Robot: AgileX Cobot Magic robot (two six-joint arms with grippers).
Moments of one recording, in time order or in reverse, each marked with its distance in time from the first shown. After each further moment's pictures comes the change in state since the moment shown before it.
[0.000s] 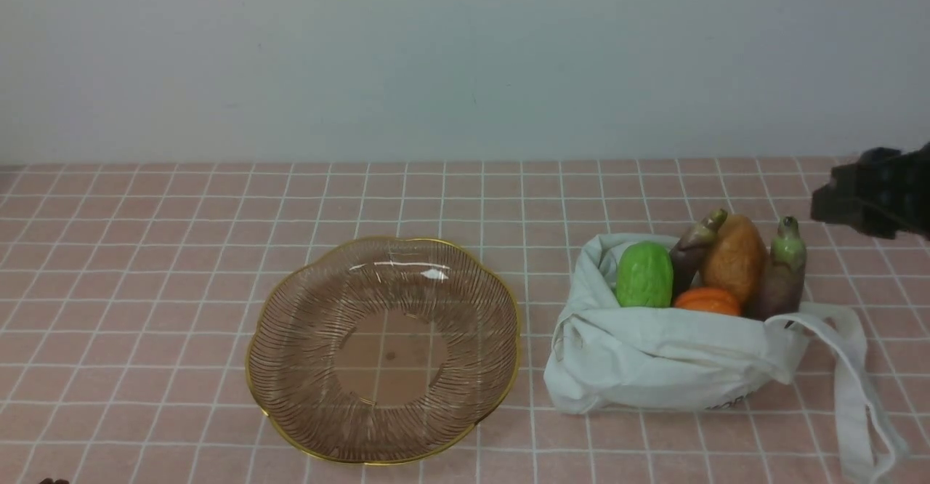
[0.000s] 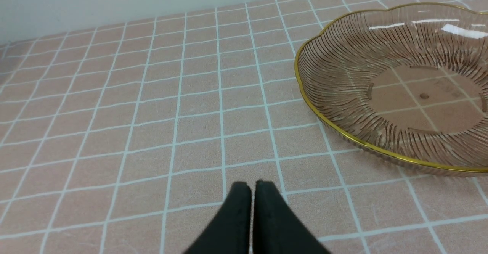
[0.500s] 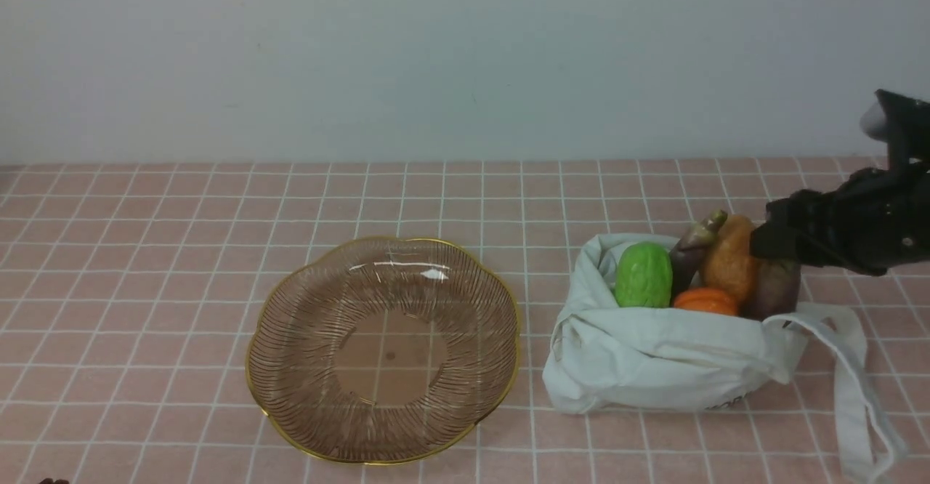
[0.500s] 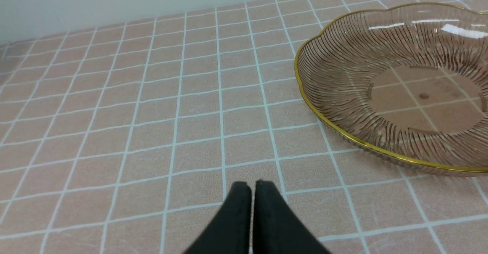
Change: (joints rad) right arm 0.000 0.201 -0.001 0.233 -0.052 -0.226; left arm 0.000 0.000 0.000 0.000 0.000 0.000
